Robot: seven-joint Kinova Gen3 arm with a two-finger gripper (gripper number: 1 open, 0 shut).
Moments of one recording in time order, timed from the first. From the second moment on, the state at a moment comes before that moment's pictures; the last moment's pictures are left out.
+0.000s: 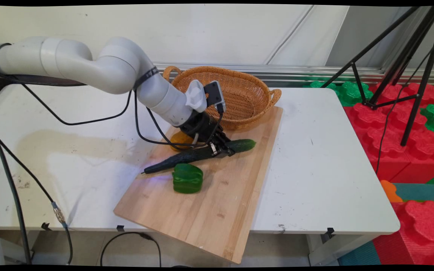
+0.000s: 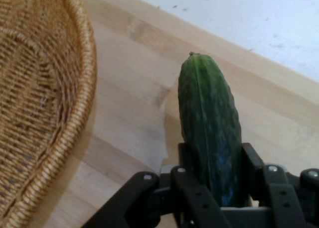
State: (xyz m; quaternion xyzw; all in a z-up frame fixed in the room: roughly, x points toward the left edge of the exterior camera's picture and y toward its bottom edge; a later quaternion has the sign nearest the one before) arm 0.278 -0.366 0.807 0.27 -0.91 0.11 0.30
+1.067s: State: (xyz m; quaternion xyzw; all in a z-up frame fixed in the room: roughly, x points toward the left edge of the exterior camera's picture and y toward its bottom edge) arm 0.349 -0.320 0.910 0.20 -0.89 0.16 0.37
